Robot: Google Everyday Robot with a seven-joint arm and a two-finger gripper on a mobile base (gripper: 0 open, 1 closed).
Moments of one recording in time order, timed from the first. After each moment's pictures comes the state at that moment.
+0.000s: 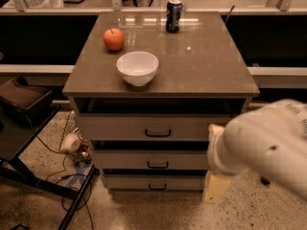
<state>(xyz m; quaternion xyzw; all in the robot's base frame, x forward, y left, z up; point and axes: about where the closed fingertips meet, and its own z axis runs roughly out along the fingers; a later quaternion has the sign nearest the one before) 0.417 -0.159 0.726 -0.63 0.76 -0.08 0.16</state>
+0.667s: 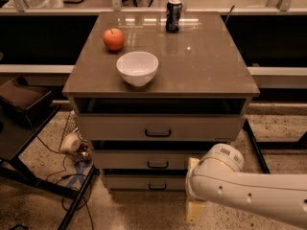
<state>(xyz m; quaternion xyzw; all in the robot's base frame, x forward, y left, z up) 0.412 -0.126 0.549 -0.65 0.75 -0.05 0.12</state>
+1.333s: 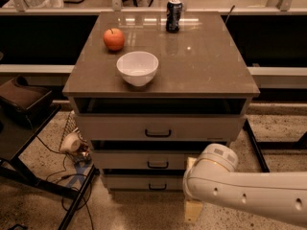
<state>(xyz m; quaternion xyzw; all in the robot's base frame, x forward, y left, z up) 0.415 -0.124 0.548 -0.65 0.75 -0.06 0.12</state>
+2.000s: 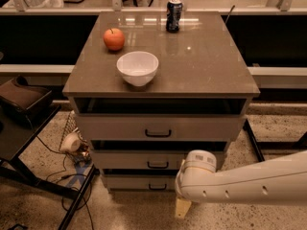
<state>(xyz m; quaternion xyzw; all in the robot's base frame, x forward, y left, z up) 0.447 -0.111 0.478 -0.62 0.77 -0.07 0.13</state>
